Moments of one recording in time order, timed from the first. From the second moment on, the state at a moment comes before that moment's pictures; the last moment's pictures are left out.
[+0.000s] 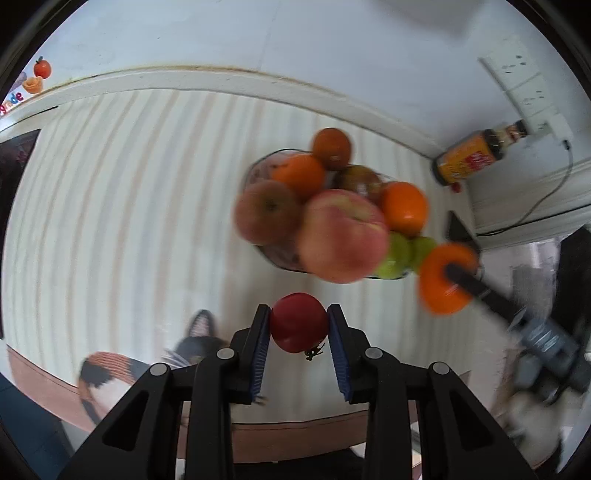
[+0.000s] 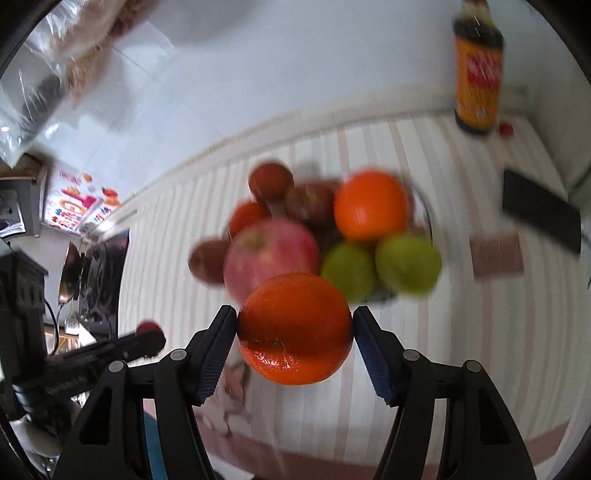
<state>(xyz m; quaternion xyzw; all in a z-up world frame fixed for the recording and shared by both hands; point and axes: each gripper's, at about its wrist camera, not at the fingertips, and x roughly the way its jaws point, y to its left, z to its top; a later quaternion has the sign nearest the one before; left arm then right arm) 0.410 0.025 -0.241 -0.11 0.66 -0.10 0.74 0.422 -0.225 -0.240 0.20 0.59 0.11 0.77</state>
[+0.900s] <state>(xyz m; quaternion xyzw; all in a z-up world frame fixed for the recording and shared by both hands) 0.522 -0.023 -0.269 -0.10 0.69 -0.13 0.71 0.511 -0.221 -0.294 0.21 0.63 0.07 0.74</state>
